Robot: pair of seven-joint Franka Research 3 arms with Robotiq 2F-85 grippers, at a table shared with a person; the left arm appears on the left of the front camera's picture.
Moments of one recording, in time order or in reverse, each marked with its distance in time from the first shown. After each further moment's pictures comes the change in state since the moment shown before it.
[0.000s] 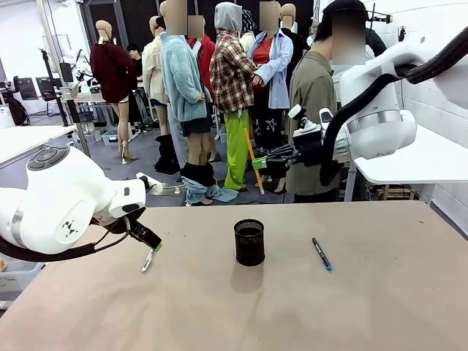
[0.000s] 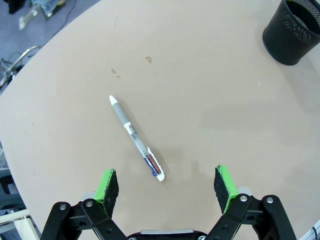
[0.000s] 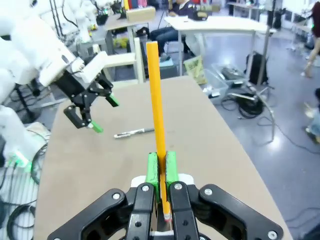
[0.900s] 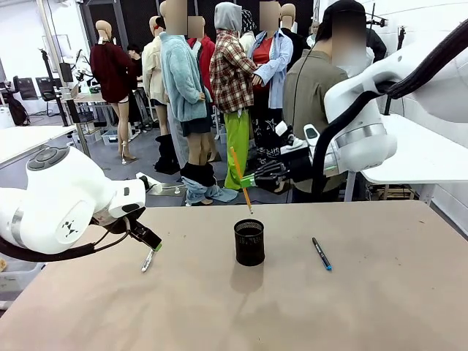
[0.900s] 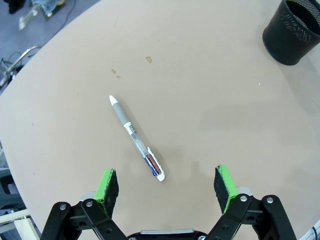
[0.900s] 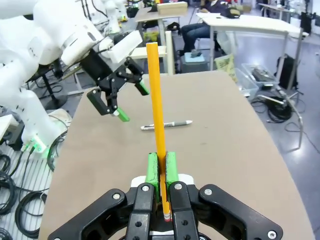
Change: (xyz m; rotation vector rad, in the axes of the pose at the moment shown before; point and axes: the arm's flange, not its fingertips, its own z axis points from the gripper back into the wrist) left arm 0.000 0.000 0.000 0.000 0.000 0.000; right arm -0.031 0.010 -0.042 0.170 0.017 0.010
